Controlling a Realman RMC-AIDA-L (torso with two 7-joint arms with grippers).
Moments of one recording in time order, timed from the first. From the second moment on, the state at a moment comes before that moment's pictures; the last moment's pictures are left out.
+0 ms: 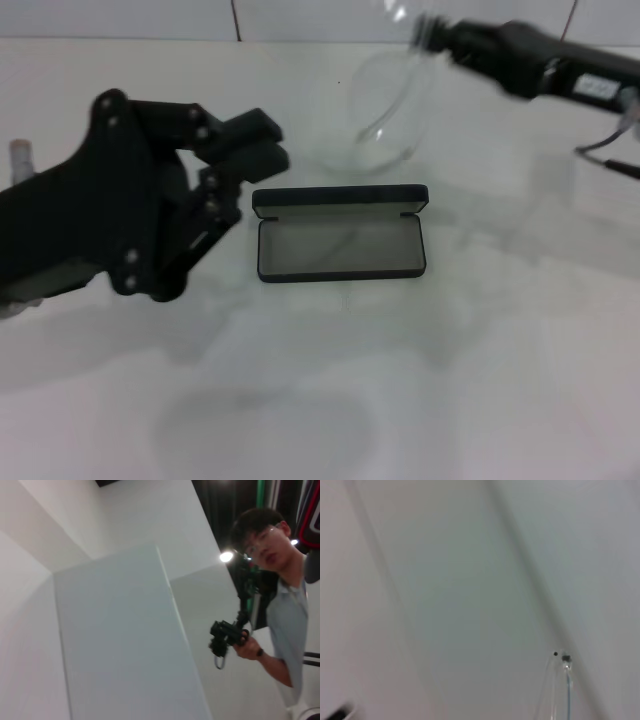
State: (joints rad) left arm -0.24 -2.09 1.24 0.84 1.02 1.93 -0.95; right arm 0.61 2.02 -1.07 -0.63 -1.26 -1.56 1.61
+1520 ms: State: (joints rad) left arm -0.30 -2.10 1.35 0.81 1.00 1.93 -0.94; right arm 0.67 2.03 -1.41 -0.59 -1.01 -1.69 1.56
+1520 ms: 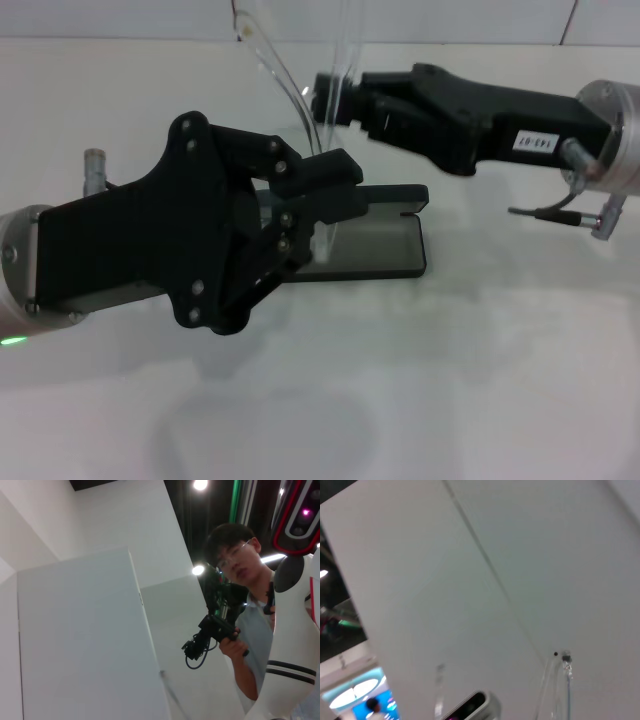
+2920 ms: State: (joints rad) left arm -0.28 -2.09 1.35 0.82 0.96 1.92 -0.94; right arm 0.64 2.01 -1.35 -0.69 -1.12 -1.65 1.57
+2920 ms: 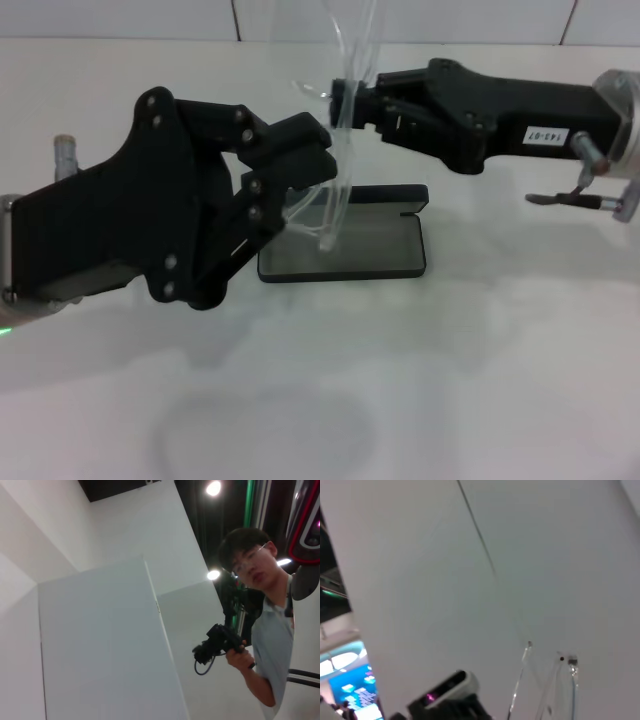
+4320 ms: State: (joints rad) left arm -0.04 -2.04 0.85 1.19 1.64 2.00 -1.49; right arm 0.87 2.02 -1.48 -1.40 -2.32 -1.62 2.20
